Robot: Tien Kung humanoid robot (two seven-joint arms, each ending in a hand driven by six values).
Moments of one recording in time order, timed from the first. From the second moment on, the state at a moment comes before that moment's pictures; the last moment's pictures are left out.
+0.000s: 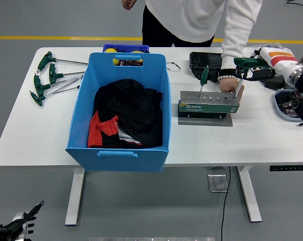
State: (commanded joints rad) left arm -0.26 0.07 -1.18 -0.18 1.00 0.19 0.08; right arm 0.99 -0.29 0.55 0.41 -1.69 -0.19 0.22
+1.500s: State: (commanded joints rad) left arm -0.28 0.07 -1.21 -0.18 1.03 0.21 0.07; right arm 1.01 -0.24 0.42 0.36 -1.56 -0.27 0.19
